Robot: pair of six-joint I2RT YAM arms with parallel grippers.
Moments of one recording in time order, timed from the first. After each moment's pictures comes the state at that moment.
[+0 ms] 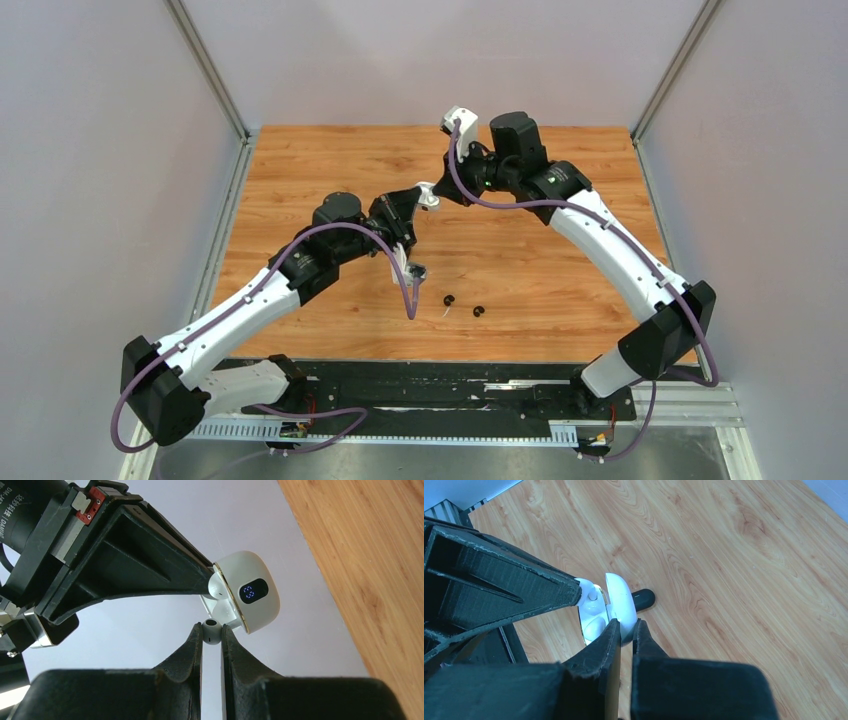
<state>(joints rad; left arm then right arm) -0.72 1.11 0.94 -0.09 0.23 1.91 0.60 1.53 1.61 -0.55 -0.44 -0.10</state>
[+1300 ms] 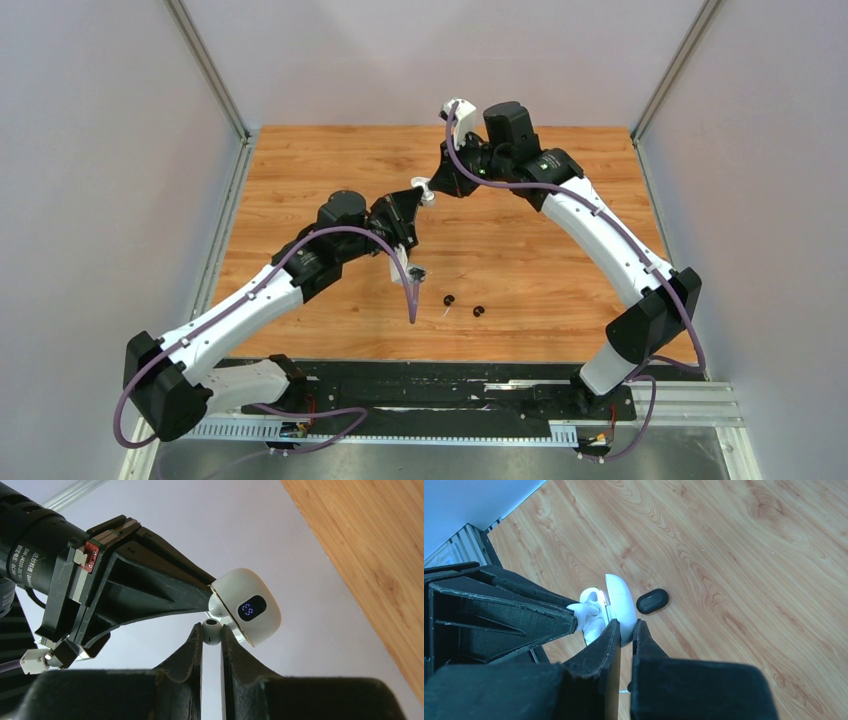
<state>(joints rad) -0.73 1.12 0.95 -0.12 0.22 2.04 0.58 1.62 1.71 -0.61 -0.45 0.03</state>
